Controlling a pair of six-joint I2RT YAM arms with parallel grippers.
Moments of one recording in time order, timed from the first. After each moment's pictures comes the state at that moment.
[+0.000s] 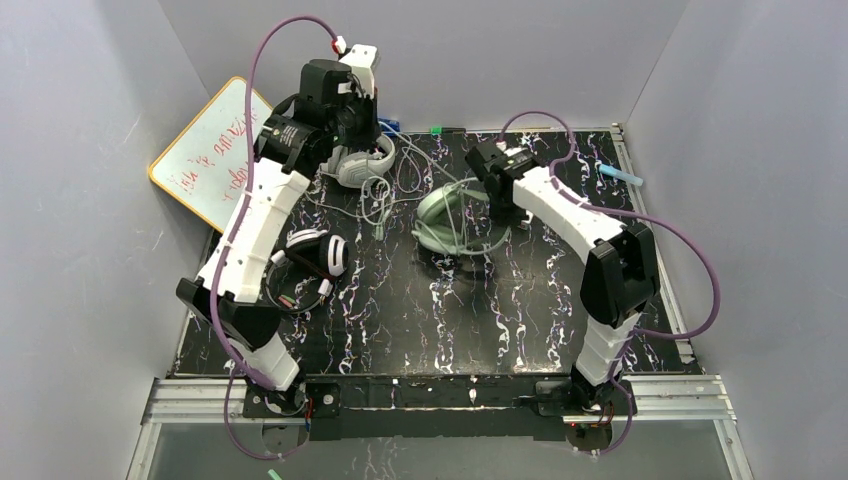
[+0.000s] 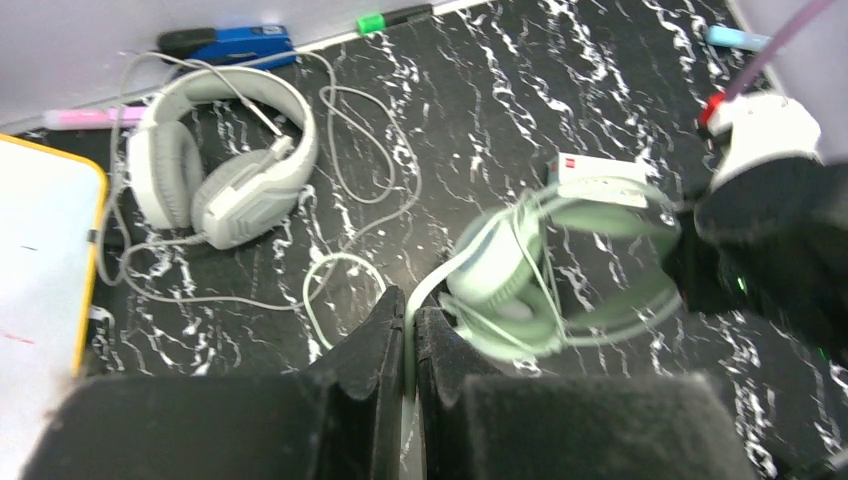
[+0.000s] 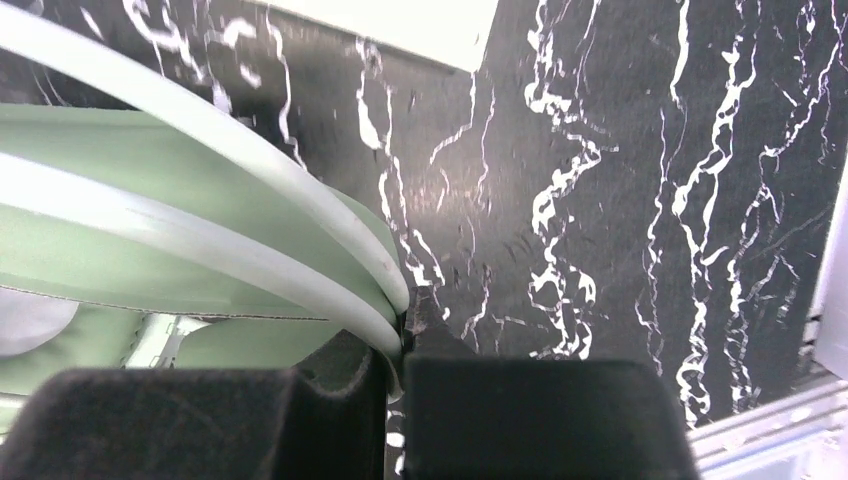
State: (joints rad) left arm -0.45 1.68 2.11 -0.93 -0.06 -0.11; right arm 0.59 1.82 1.61 -1.11 0.47 0.59
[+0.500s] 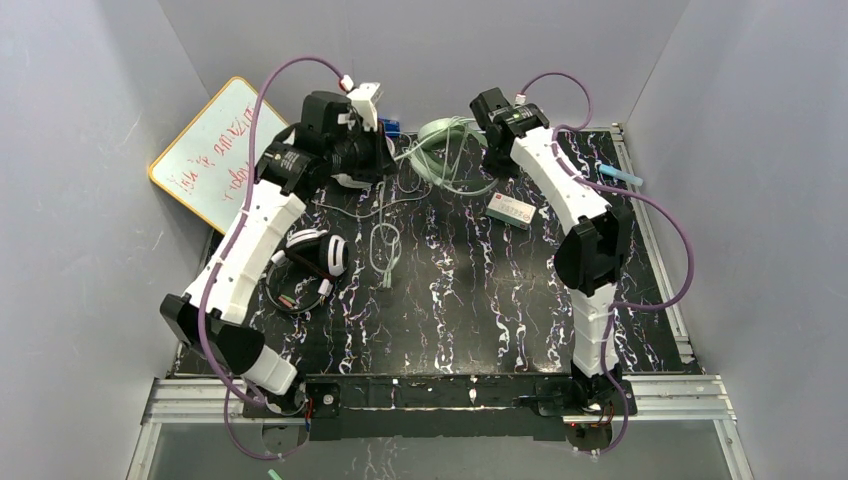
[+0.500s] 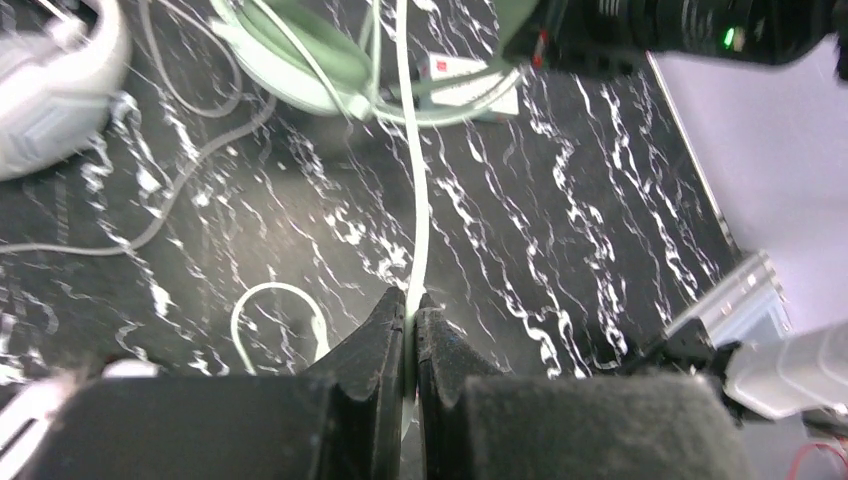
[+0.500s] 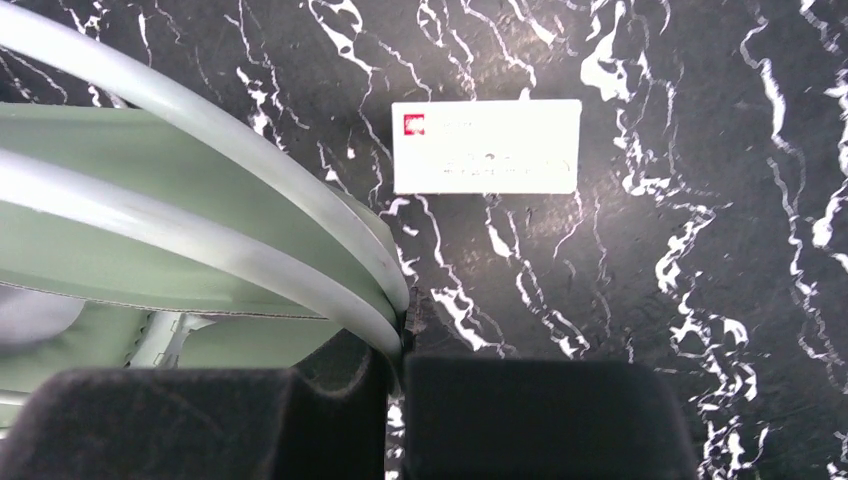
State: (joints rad) left arm -0.46 1.54 1.83 -0.86 0.23 -0.26; right arm 0.48 2.11 2.20 -1.24 0.44 0.84
